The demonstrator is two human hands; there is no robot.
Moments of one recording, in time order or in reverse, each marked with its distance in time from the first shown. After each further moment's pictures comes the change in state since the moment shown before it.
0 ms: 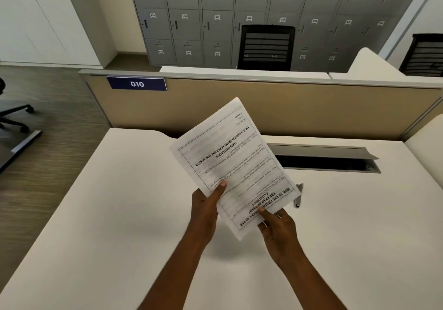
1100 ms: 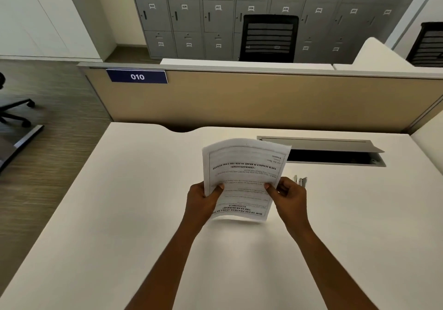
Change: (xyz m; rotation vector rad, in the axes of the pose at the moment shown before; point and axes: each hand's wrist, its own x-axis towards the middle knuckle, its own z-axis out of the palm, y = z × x) left_hand 0.026 -0.011 -0.042 0.588 0.037 0.025; right_hand 0.033 -0.030 0.008 -0.681 -0.033 -0.457
